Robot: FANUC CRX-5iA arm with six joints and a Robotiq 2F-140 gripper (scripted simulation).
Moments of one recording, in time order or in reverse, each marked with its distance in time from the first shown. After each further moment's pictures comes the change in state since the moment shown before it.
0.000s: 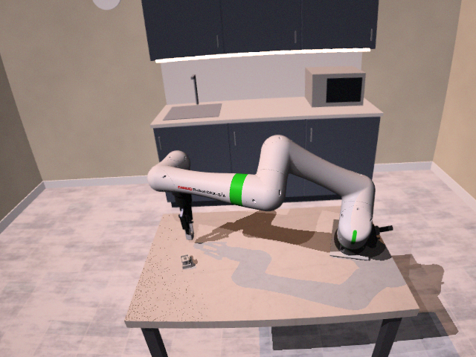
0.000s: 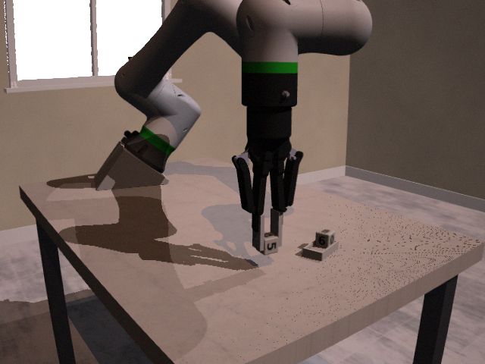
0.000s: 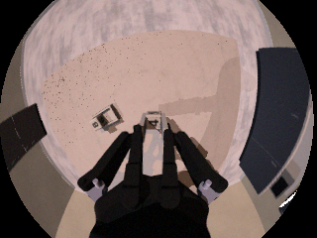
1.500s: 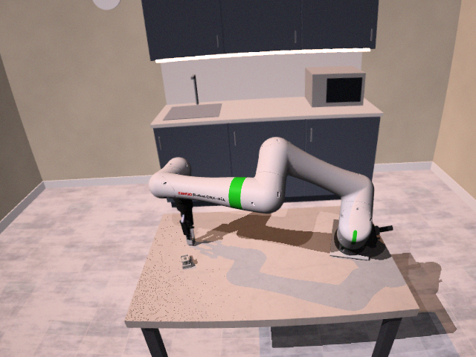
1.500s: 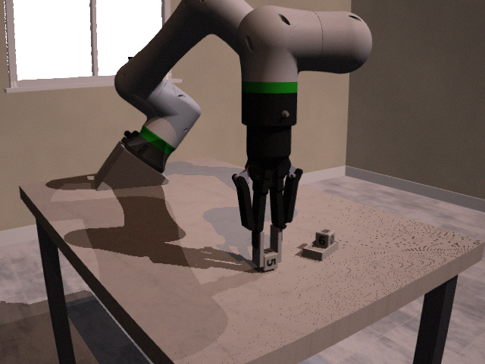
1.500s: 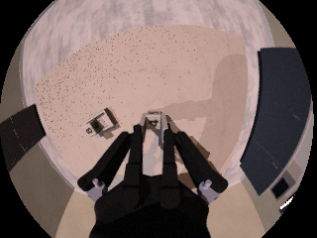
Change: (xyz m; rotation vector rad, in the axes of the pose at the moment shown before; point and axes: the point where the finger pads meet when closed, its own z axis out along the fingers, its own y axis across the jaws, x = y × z) arm 0.000 0.000 0.031 0.000 0.001 0.000
